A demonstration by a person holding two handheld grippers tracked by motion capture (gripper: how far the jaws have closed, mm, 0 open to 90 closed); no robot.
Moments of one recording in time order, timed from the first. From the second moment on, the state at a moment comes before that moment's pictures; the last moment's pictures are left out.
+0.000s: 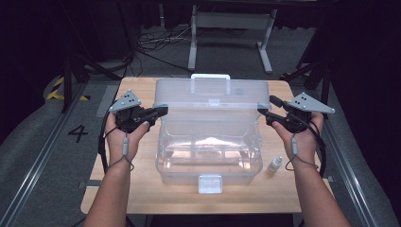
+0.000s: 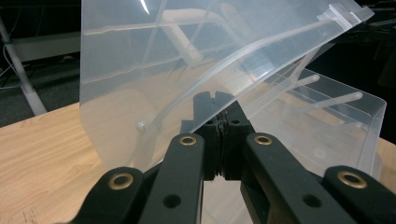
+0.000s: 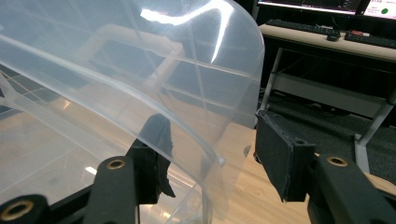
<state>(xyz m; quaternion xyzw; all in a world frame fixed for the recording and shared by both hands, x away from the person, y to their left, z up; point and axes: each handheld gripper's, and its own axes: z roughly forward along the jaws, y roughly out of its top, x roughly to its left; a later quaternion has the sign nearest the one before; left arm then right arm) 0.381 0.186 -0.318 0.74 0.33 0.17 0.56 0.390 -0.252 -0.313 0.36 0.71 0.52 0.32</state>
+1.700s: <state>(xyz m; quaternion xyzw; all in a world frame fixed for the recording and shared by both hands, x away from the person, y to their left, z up) 0.336 0.230 -0.339 0.79 0.35 0.12 0.49 0.407 -0.247 -0.306 0.37 0.68 0.52 0.35</state>
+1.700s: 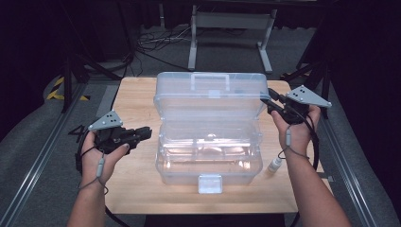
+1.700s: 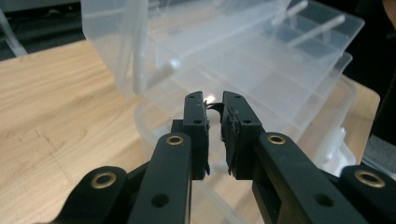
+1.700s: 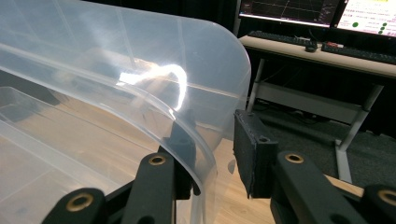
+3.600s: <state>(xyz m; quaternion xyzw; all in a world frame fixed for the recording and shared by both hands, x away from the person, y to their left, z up) 0.325 0.226 -0.378 0.84 0.31 0.04 0.43 0.455 -0.245 -0.300 0.42 0.67 0.51 0.32</state>
